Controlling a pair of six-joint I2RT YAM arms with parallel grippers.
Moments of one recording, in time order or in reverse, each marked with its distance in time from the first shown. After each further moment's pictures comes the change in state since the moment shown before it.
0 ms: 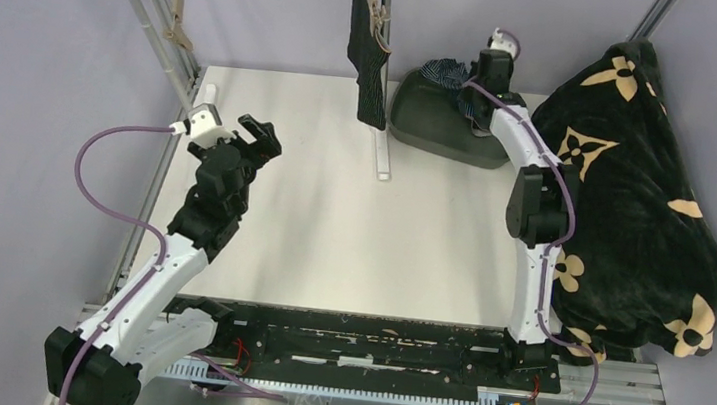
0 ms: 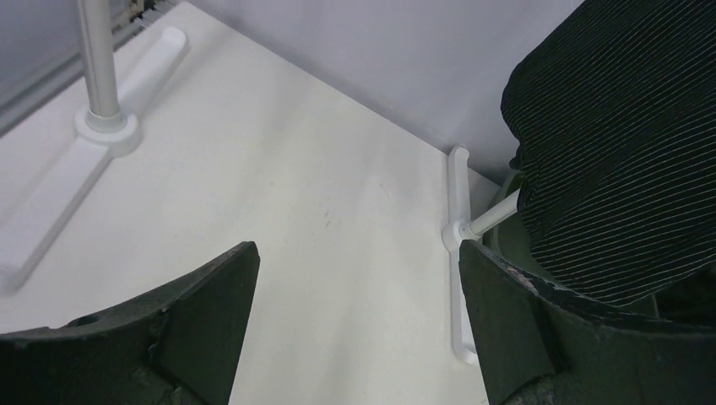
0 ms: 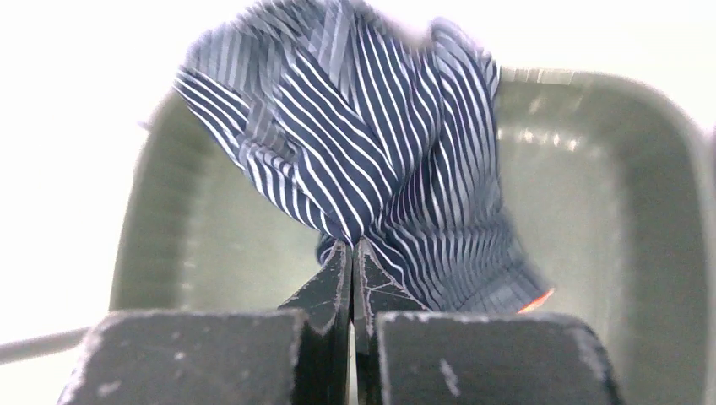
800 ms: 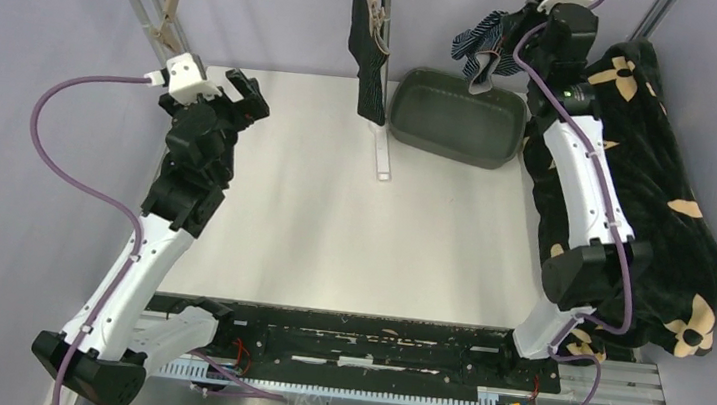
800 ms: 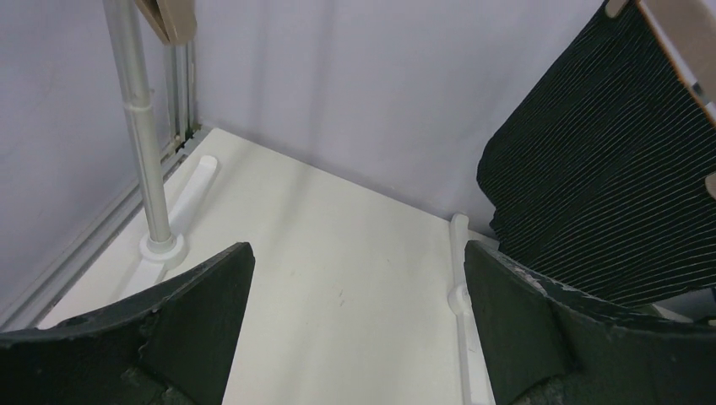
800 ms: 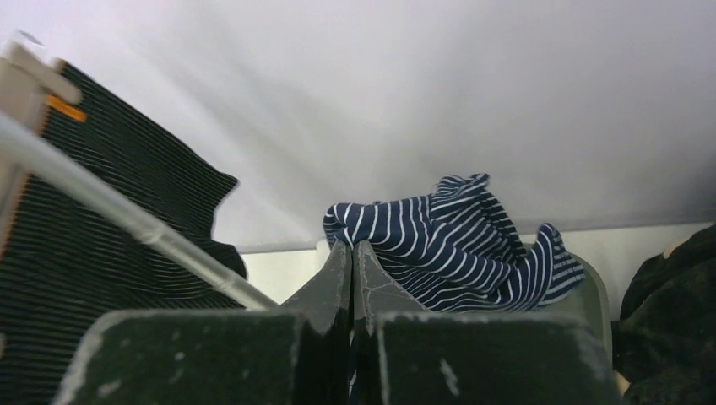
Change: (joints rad) left arm 0.009 0.061 0.345 -0.134 -0.041 0.229; right arm 0.000 -0.585 -0.097 0.035 -0.121 0.006
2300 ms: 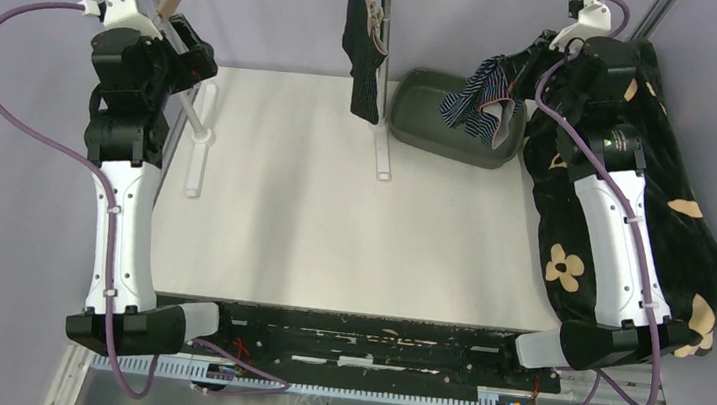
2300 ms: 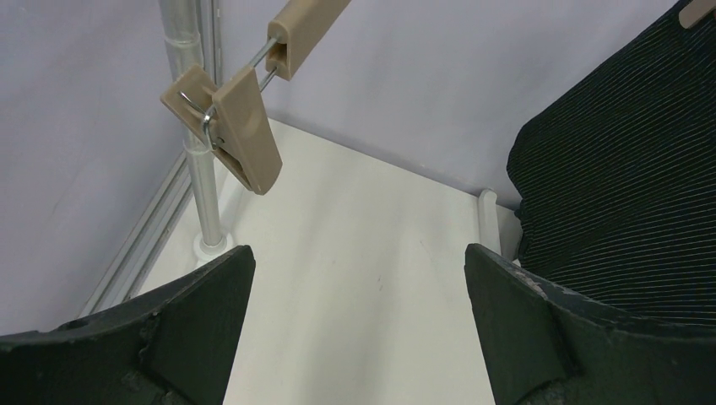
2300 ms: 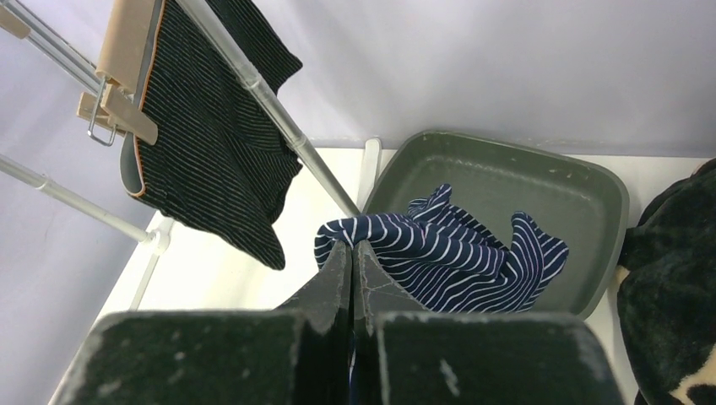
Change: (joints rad) left arm 0.472 0.257 0.528 -0.465 0.555 0.011; right arm 0.014 -0.363 -0.178 -0.272 -0.193 -0.019
